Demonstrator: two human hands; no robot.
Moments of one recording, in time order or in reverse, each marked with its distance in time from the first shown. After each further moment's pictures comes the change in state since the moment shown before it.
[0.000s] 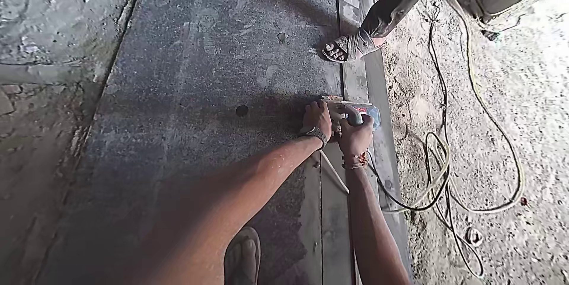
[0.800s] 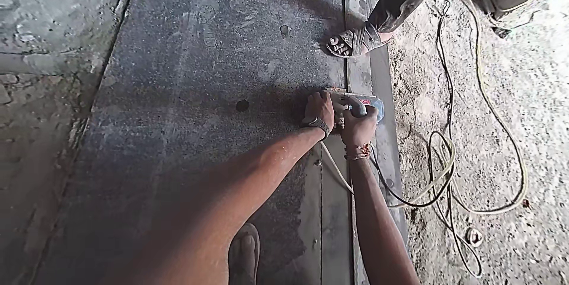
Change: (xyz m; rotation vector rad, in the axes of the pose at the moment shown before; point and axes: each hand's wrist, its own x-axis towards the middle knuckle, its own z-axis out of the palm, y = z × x) left_hand 0.022 0.002 -0.009 0.011 -0.009 -0.008; right_hand 0.013 -0.010 0.007 0.027 0.022 -0.028
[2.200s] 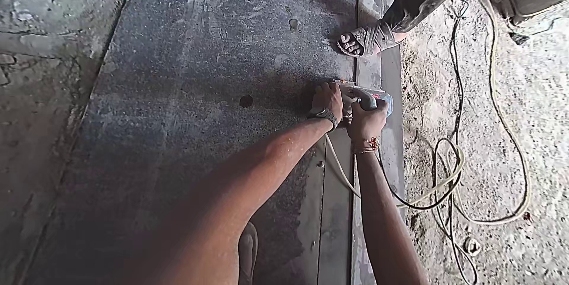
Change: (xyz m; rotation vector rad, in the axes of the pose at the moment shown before) left_hand 0.026 0.000 -0.012 -0.007 0.013 0.013; right_hand 0.019 -0.014 0.013 -0.016 0.052 -0.048
